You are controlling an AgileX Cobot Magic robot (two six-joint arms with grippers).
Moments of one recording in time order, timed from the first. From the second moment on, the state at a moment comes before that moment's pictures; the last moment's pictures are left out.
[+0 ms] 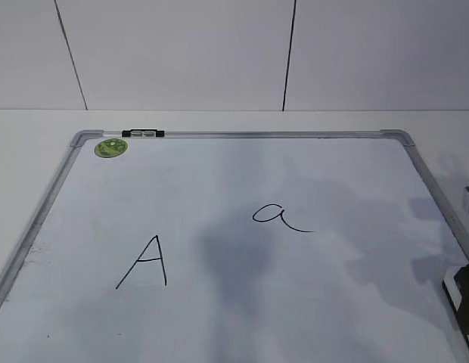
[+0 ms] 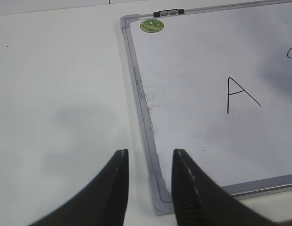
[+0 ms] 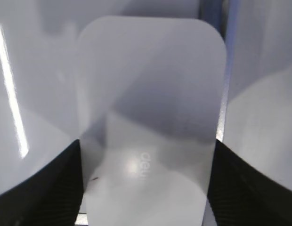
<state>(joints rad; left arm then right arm) -0.02 0.01 -0.51 -0.17 1.11 0.13 0.04 1.46 -0.69 0.08 0.86 -0.01</state>
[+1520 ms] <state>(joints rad) -0.02 0.01 -0.51 -0.17 1.11 0.13 0.04 1.27 -0.69 0.10 0.91 -0.01</state>
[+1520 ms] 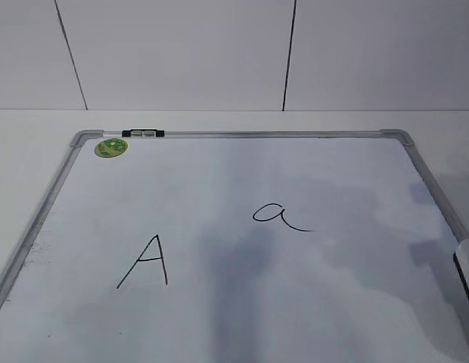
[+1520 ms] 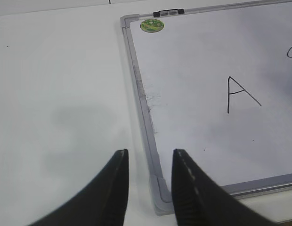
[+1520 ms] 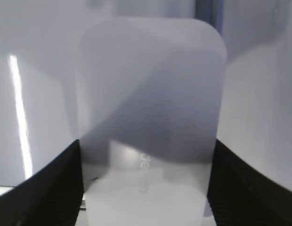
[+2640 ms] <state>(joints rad) -0.02 0.01 -0.51 -0.17 1.11 0.13 0.04 1.03 -0.69 0.17 1.05 -0.02</state>
